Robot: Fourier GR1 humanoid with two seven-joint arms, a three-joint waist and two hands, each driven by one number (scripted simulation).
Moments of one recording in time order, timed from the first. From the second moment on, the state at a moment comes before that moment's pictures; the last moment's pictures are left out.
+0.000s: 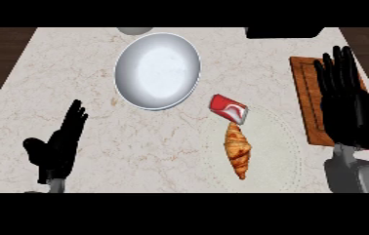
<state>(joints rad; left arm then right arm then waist) 0.03 0.35 -0.18 -1.43 0.30 0.28 -0.04 -0.18 -0.24 -0.05 -1.67 -0.36 -0.19 -0.02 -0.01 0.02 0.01</state>
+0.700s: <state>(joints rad) -0.11 0.31 -0.27 -1.51 0.22 0.29 -0.02 -0.01 -0.27 0.46 -1.59 0.44 -0.51 -0.03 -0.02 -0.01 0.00</state>
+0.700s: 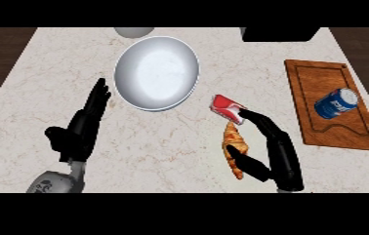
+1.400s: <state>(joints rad) -0.16 0.28 -0.27 -1.50 0.19 0.29 0.02 0.11 -0.04 0.69 -1.83 1.29 -0.44 0.48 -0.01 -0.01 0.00</state>
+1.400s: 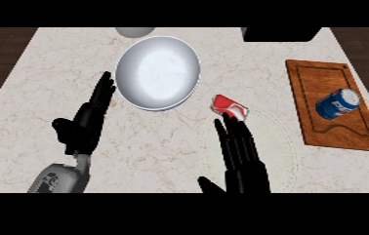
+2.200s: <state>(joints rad) -0.14 0.25 -0.25 -1.56 0.15 0.27 0.06 -0.04 -0.01 0.69 -1.80 1.22 -0.05 0.97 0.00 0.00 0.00</state>
